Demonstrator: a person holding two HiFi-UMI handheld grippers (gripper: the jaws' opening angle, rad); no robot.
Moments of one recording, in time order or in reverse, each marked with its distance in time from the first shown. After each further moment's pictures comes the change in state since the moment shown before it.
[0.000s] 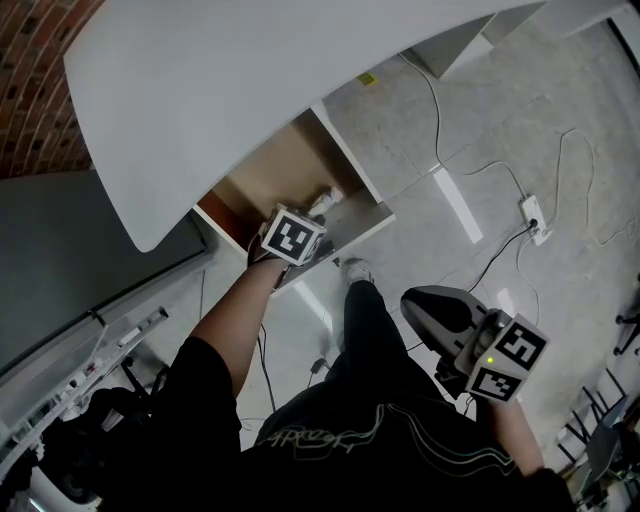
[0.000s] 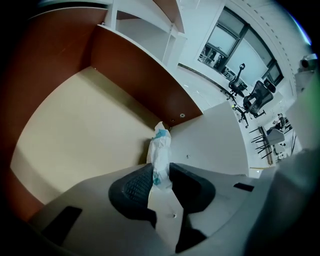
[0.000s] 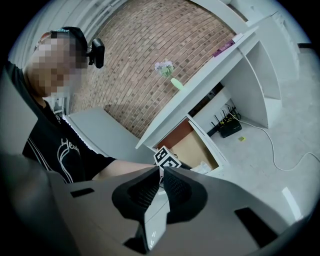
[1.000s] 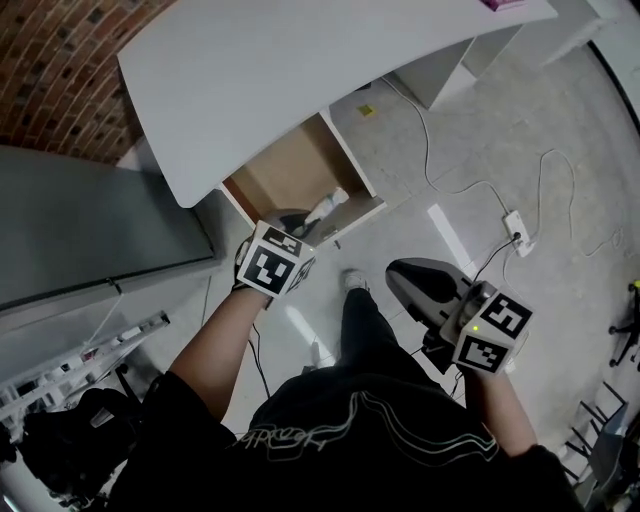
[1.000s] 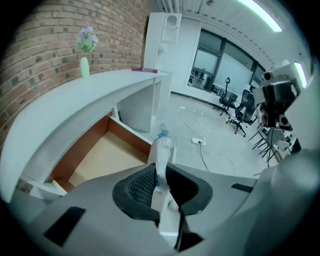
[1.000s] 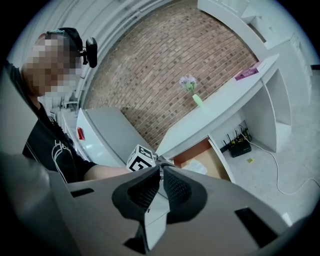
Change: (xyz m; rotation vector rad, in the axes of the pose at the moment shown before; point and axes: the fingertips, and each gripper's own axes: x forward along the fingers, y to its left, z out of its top) left arm -0.218 -0.105 0.007 0.090 -0.299 0.074; right arm -0.049 0.126 0.011 -0.175 -0.108 0.044
